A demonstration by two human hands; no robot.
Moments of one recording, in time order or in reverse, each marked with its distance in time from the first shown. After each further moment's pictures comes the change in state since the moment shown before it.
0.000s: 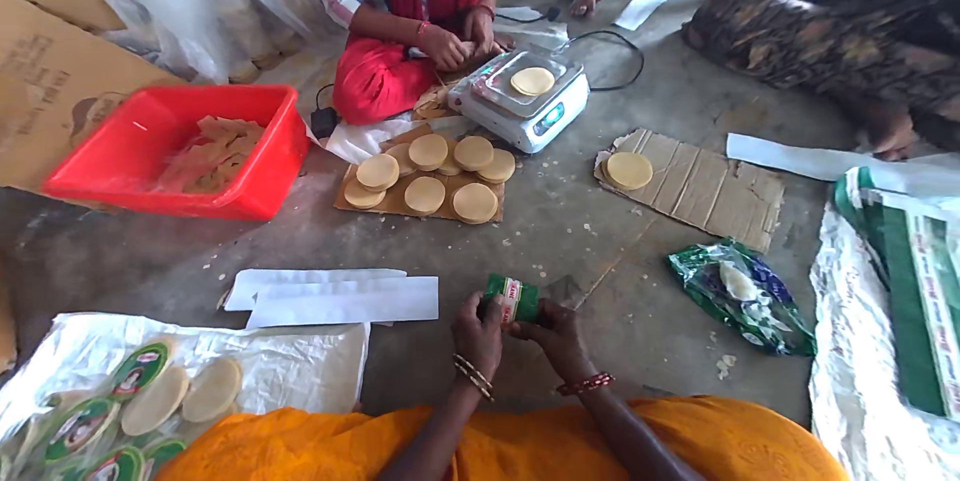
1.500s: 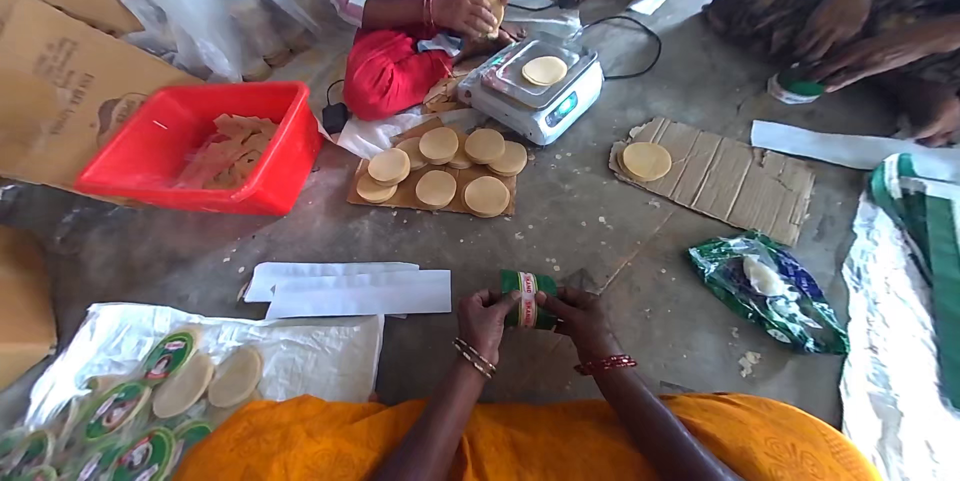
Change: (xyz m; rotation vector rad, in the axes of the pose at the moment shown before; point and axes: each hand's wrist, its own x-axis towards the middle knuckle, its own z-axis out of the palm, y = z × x) left_hand 0.011 0.008 -0.009 -0.307 -0.049 -0.314; right_hand 0.008 -0.016 -0.005 0.090 0.092 0.225
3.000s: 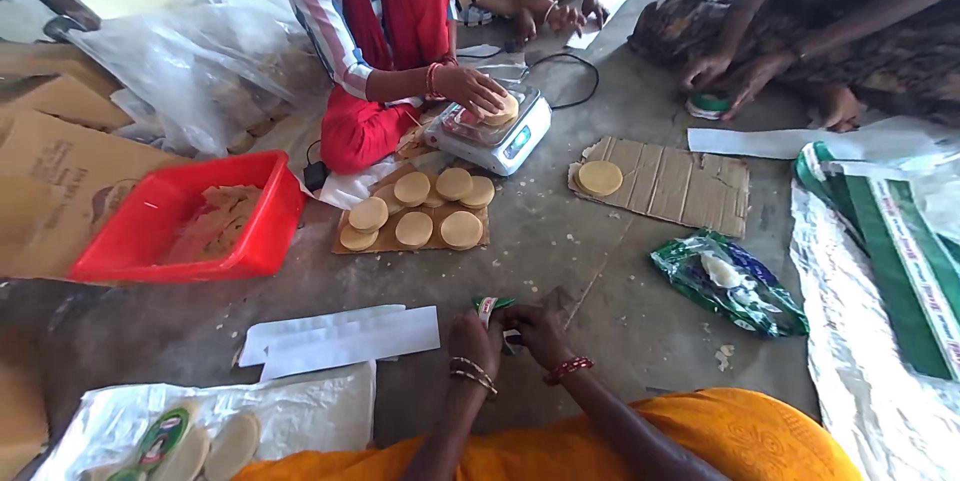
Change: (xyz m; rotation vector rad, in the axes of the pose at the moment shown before) left_hand -0.006 0.047 0.020 1.097 -0.088 0.030; right_hand 0.019 -0.001 0.009 -0.141 -0.246 -0.101
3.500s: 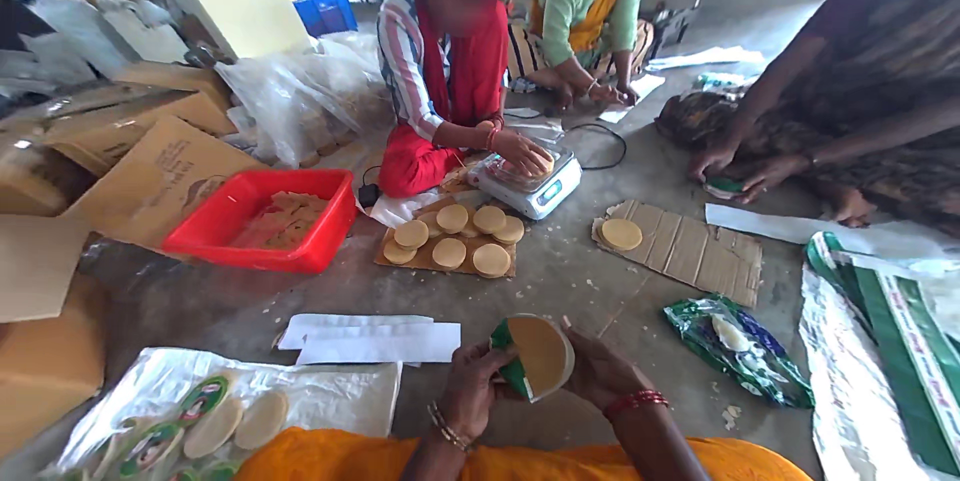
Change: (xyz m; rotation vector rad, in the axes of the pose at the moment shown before) left_hand -0.090 -0.037 -0.045 -1.444 -0.212 0.181; right_hand -0.076 -0.081 -0.023 0.688 -0.122 0.242
